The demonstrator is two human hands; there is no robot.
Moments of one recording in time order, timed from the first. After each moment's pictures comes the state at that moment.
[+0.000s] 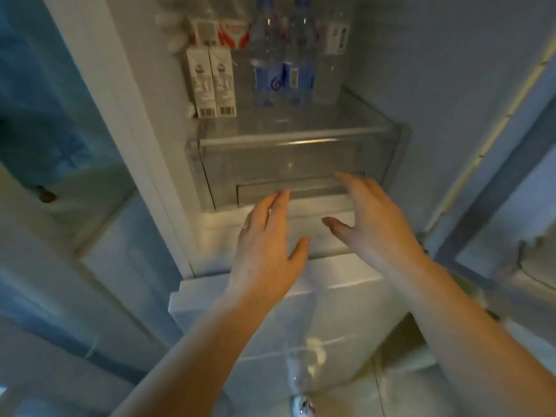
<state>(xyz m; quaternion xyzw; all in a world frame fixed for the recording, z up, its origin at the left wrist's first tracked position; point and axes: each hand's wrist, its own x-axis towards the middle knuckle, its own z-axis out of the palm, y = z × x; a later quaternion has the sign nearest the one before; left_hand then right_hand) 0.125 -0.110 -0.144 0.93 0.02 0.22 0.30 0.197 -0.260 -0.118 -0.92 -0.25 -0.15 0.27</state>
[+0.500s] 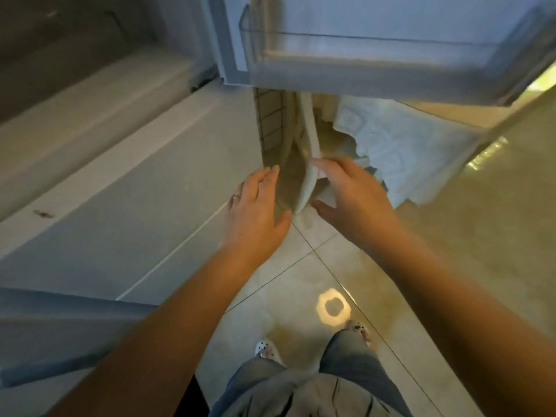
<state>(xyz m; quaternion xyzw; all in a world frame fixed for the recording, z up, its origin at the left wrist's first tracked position) 0.017 -0.296 -0.256 0.94 -0.25 -0.02 0.23 -0.031 -0.460 -0.234 -0.98 0.04 -0.08 0.20</state>
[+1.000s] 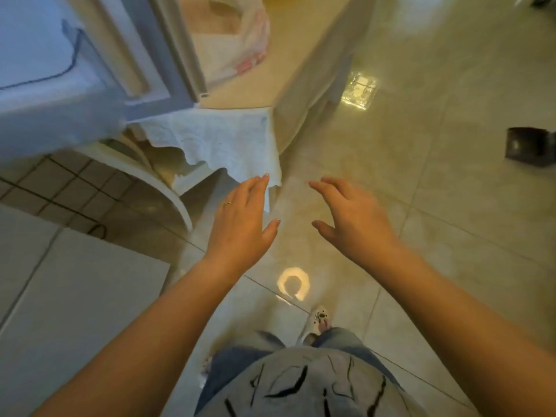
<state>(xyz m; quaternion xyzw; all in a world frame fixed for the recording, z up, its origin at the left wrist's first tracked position) -0.100 -0.652 -0.286 0.85 -0.47 -0.10 0.20 -0.241 -0.785 -0.270 -0.95 0.28 -0.02 0.15</state>
